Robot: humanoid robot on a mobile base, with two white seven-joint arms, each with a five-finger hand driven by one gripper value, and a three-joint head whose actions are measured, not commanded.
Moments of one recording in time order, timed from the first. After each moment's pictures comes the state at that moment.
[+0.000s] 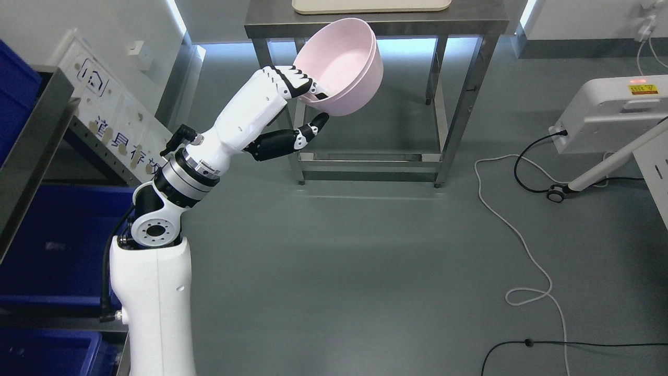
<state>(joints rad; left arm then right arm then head) -0.51 0.00 0.12 -1.64 -0.41 -0.75 -0.67 0.04 0.00 0.00 0.00 0.00 -0.25 0.01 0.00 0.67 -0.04</state>
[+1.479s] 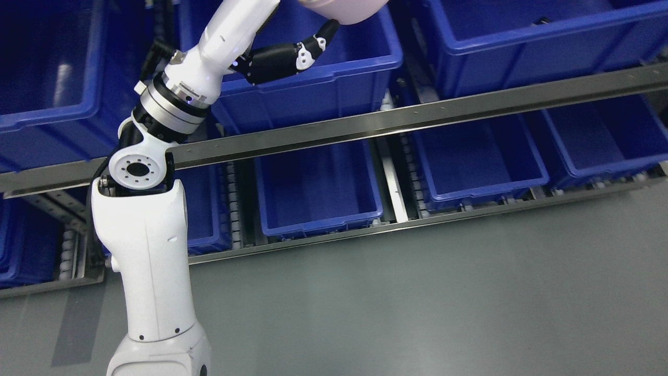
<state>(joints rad) -0.75 0.00 0.05 -1.68 -0.31 -0.51 -0.68 0.04 0.00 0.00 0.00 0.00 -0.25 0.00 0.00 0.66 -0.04</state>
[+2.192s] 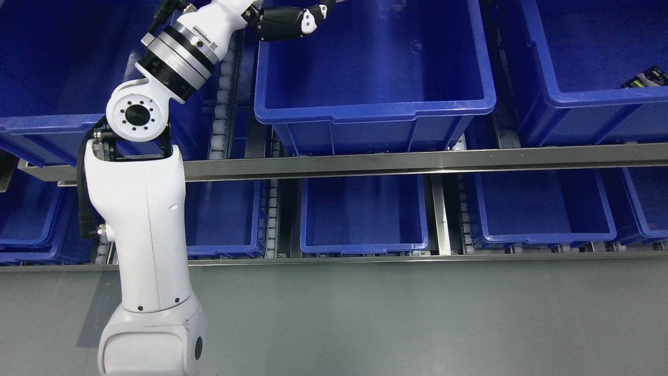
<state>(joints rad) -0.86 0.02 0.01 -1.62 -0.45 -0.15 -0.76 0.04 0.00 0.00 0.00 0.00 -0.25 0.00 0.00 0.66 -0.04</state>
